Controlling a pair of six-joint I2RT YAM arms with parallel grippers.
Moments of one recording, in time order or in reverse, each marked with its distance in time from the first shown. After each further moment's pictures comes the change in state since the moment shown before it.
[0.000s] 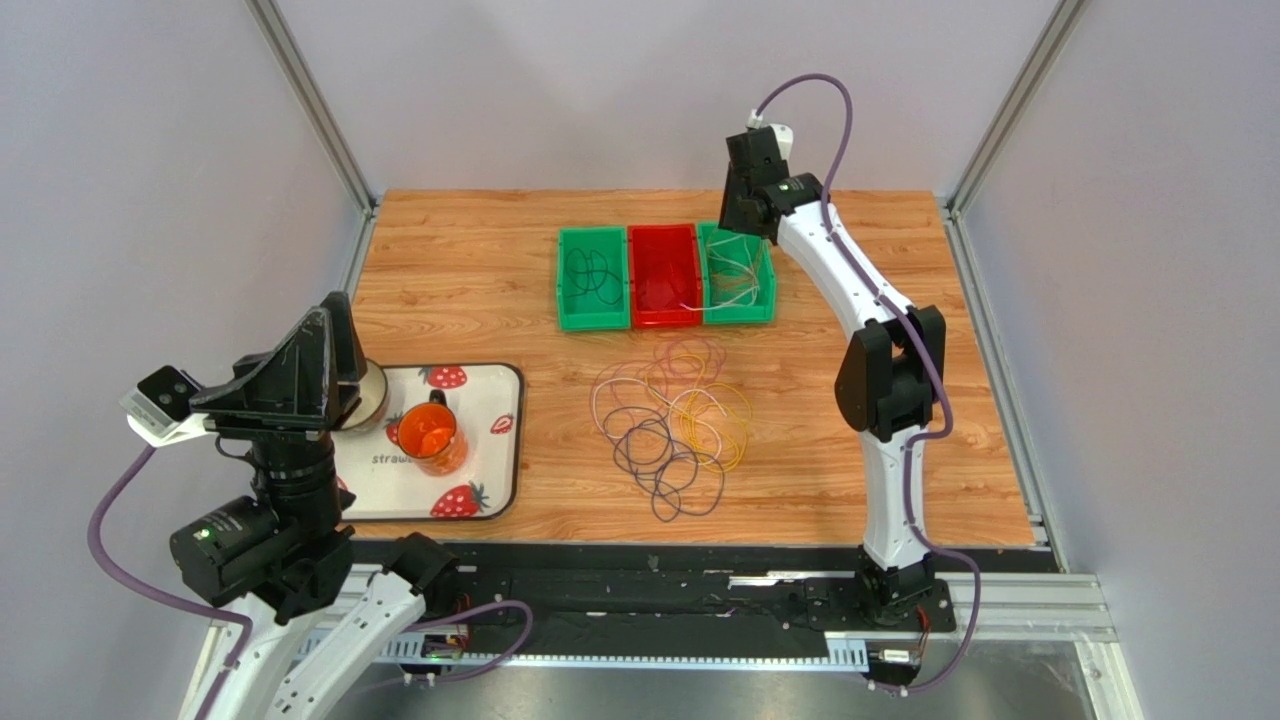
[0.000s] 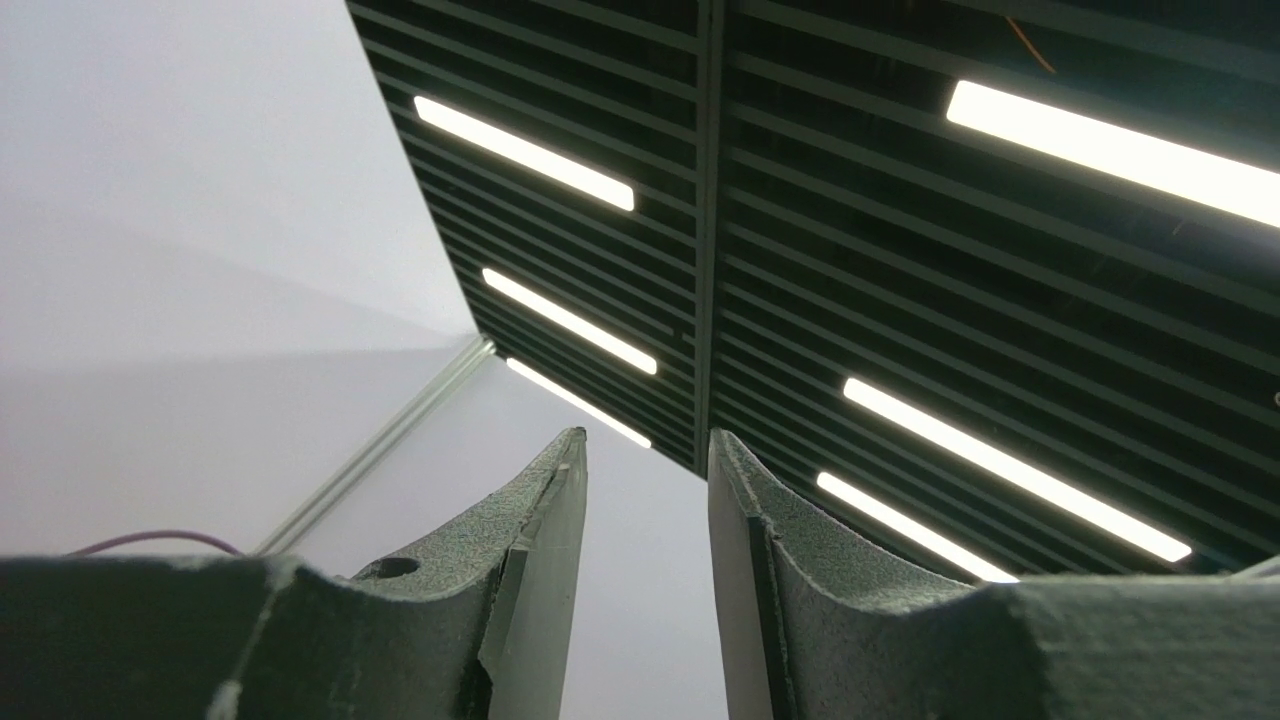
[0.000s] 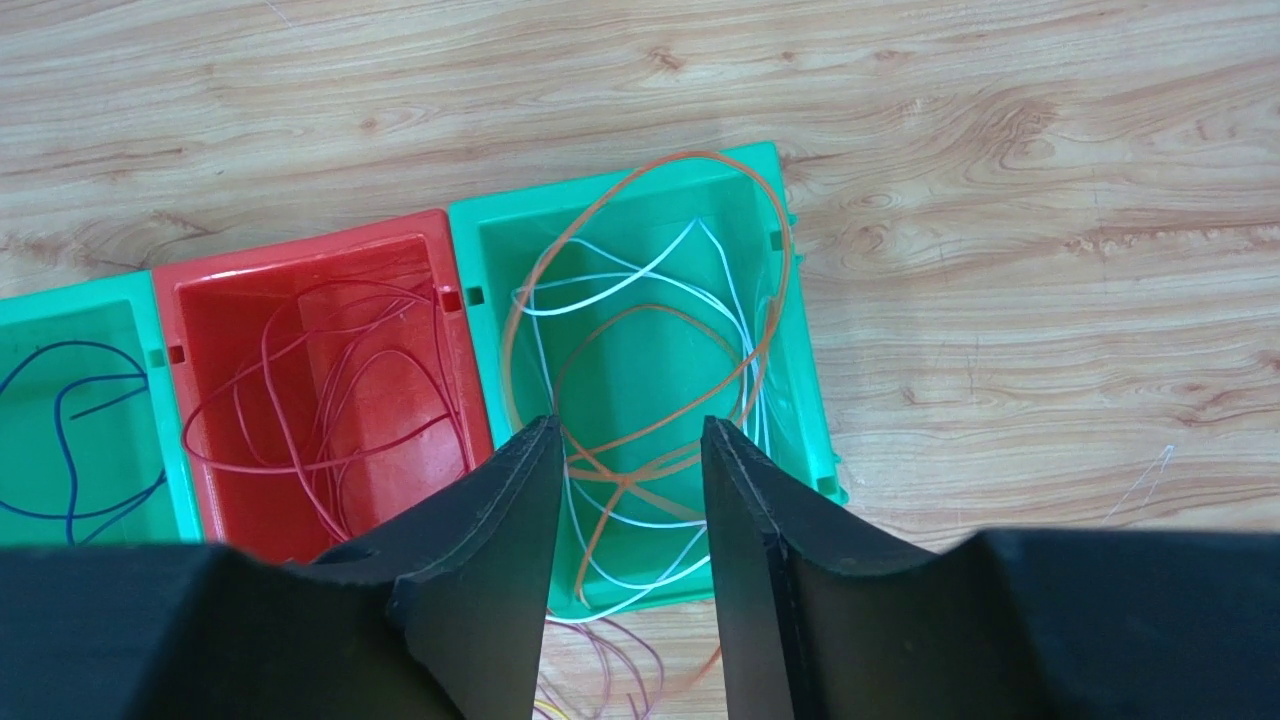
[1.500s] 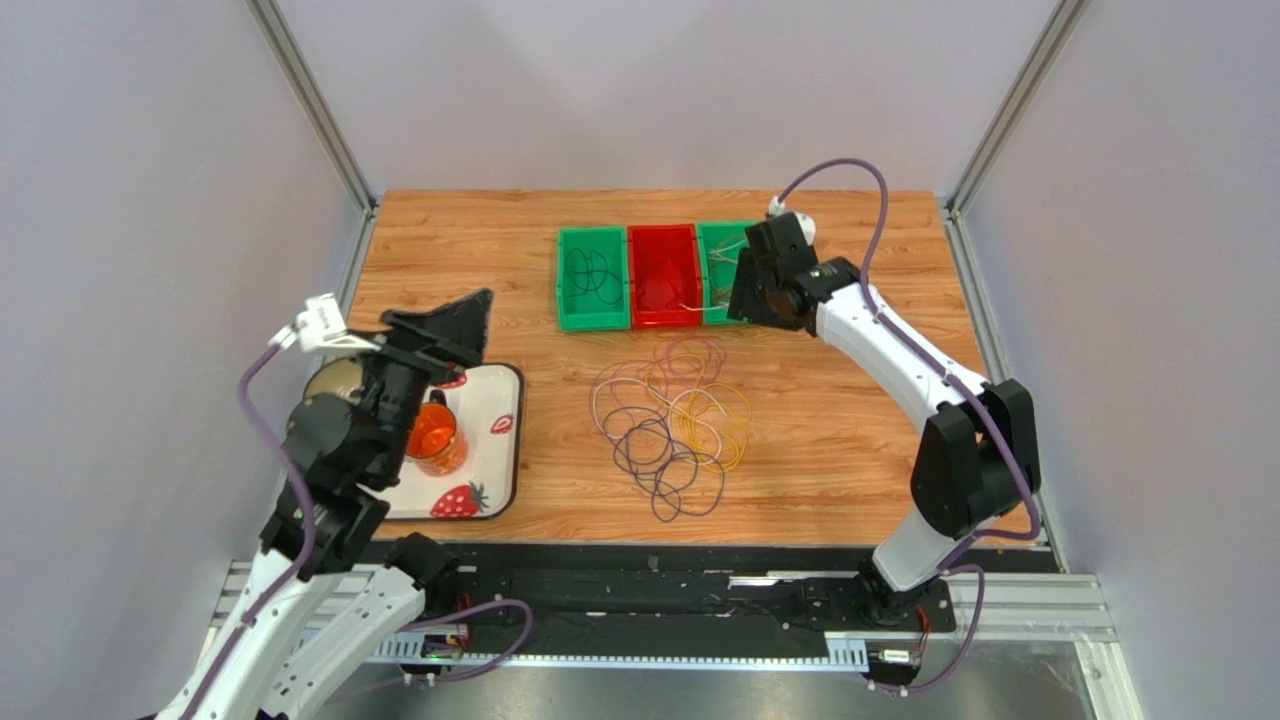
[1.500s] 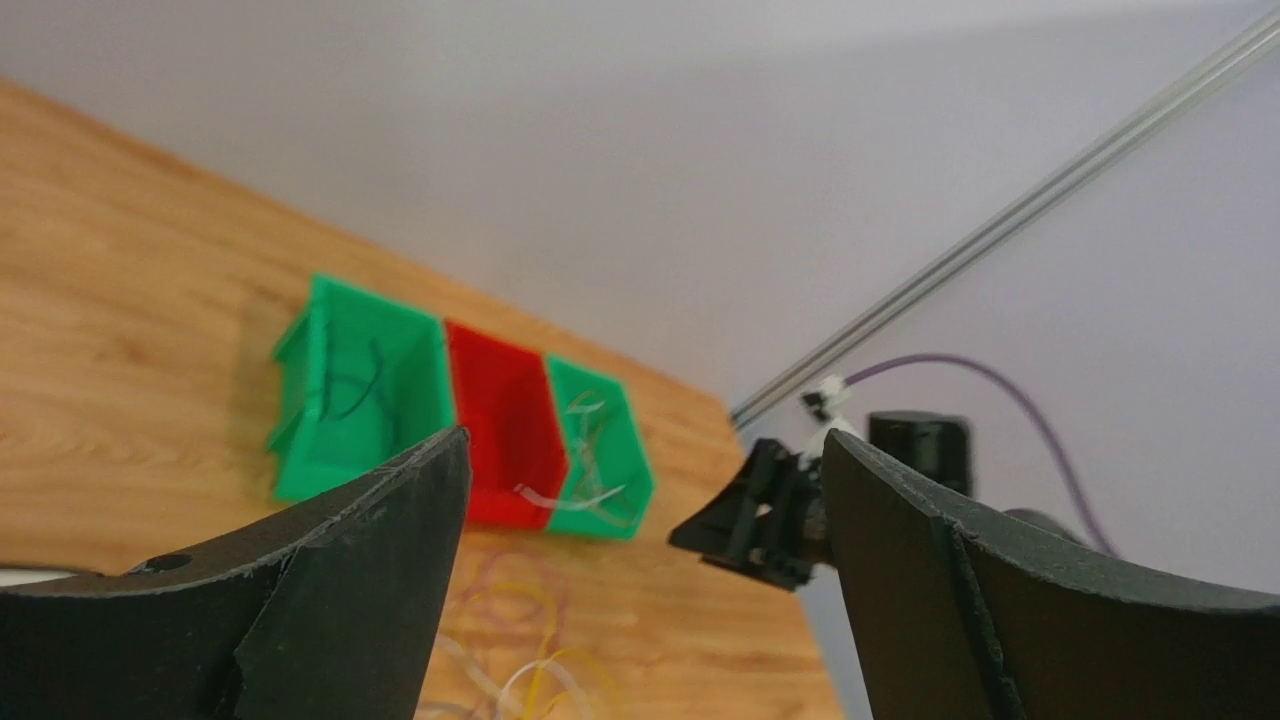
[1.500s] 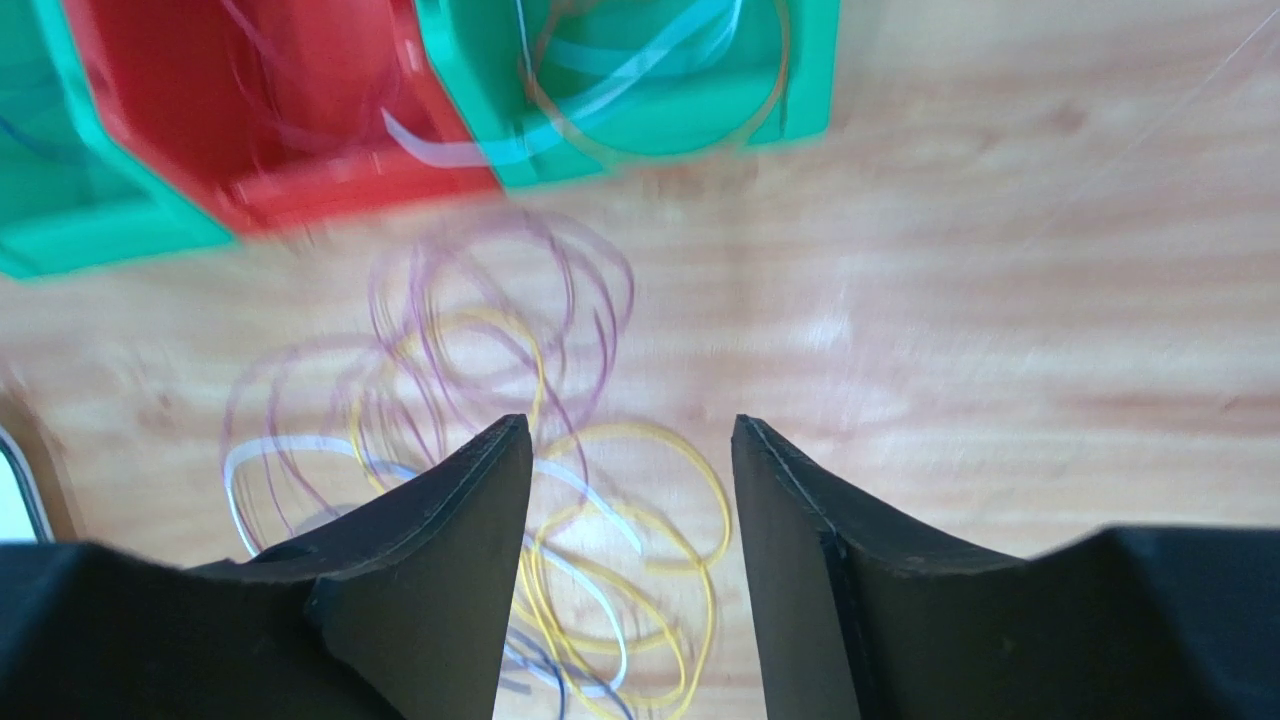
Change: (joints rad) left arm 0.000 0.128 0.018 -0.641 -0.115 0.399; right arm 0.069 -0.504 -0.696 0.067 -0.087 0.135
